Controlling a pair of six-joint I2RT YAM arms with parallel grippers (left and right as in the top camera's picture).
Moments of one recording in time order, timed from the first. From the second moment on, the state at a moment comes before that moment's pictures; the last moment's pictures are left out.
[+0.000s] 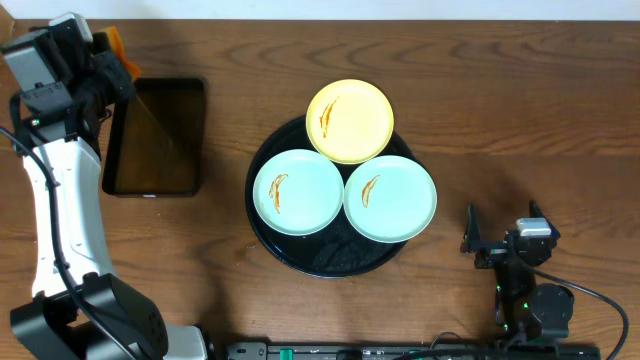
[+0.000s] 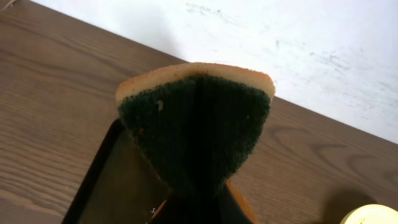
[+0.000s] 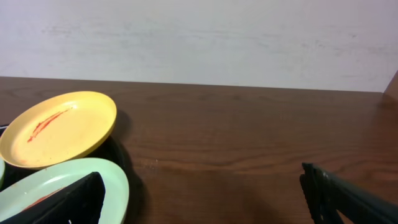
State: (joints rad) left arm 0.37 1.60 1.43 -0.44 0.29 -0.15; right arm -0.01 0.01 0.01 -0.07 -0.05 -0.03
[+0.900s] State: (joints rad) left arm 0.37 1.66 1.43 -0.49 0.20 -0.12; right arm -0.01 0.01 0.01 -0.07 -0.05 -0.03
